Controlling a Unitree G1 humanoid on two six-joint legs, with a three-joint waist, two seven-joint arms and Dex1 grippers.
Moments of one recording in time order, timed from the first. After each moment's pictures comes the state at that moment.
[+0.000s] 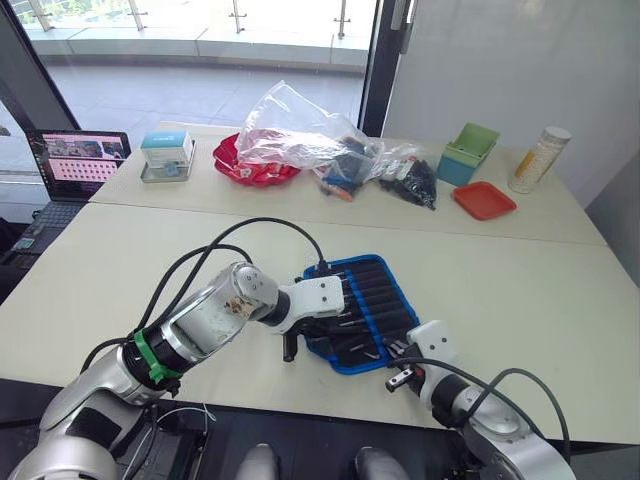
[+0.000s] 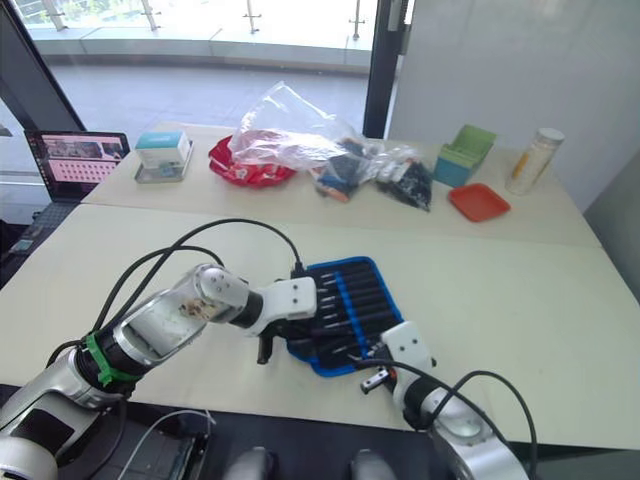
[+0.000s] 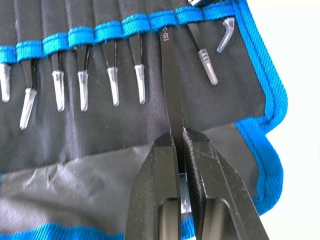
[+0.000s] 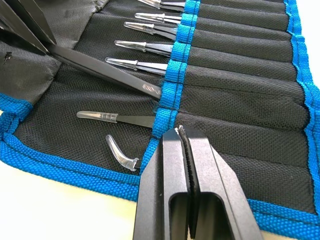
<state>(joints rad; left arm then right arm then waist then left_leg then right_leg) -0.78 0.66 -0.66 -0.31 -0.16 0.94 -0.99 0.22 -0.38 0.15 -0.65 0.22 0.68 0.28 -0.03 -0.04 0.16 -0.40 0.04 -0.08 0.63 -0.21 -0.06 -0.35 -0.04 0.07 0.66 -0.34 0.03</state>
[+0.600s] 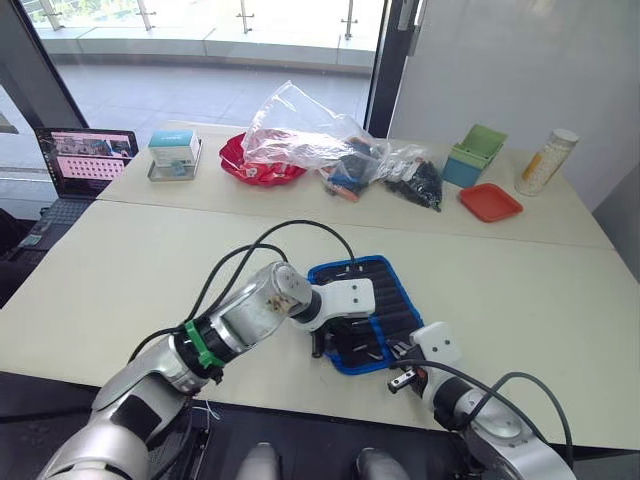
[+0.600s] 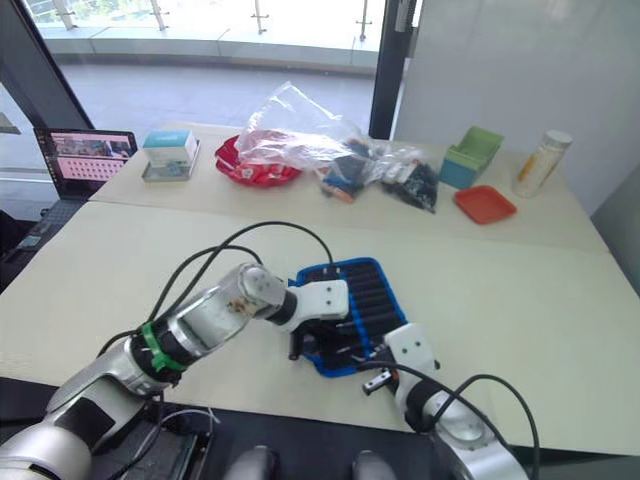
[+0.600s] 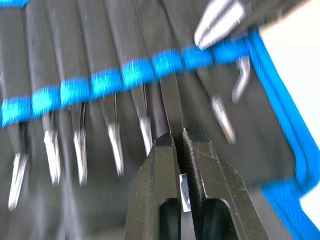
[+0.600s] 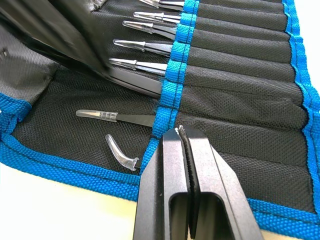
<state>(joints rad) -0.85 0.41 -0.73 -0.06 -0.06 0.83 -0.99 0.24 -0.37 0.14 -0.66 0.21 0.68 0.27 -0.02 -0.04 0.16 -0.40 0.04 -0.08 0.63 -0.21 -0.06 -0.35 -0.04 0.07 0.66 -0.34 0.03</state>
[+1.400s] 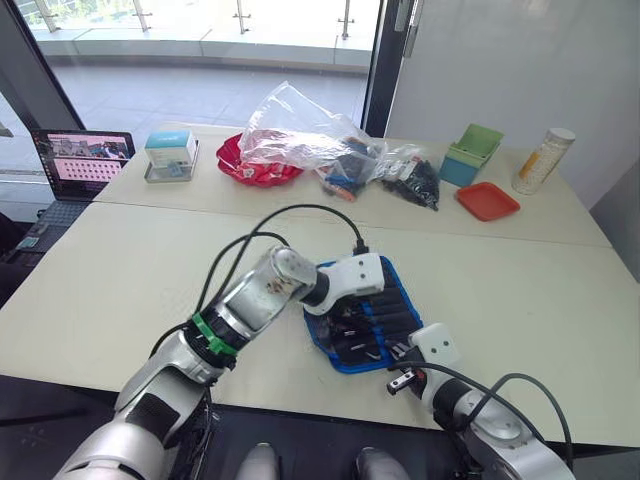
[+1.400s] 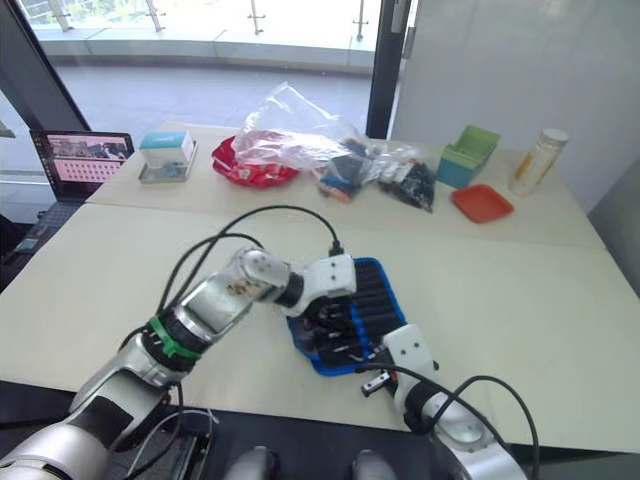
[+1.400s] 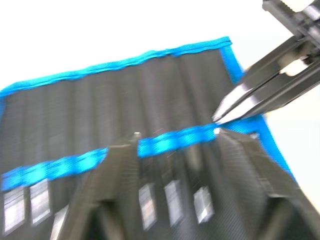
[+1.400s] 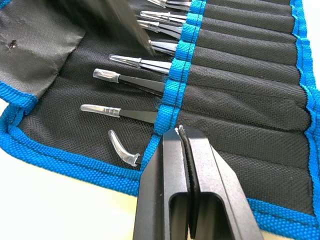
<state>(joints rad) -0.86 0.44 -0.53 -0.05 -0.11 0.76 -1.06 0.24 -0.38 0.15 -0.67 0.21 0.68 0.28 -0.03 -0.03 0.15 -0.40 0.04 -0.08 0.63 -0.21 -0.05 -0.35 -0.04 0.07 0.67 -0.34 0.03</state>
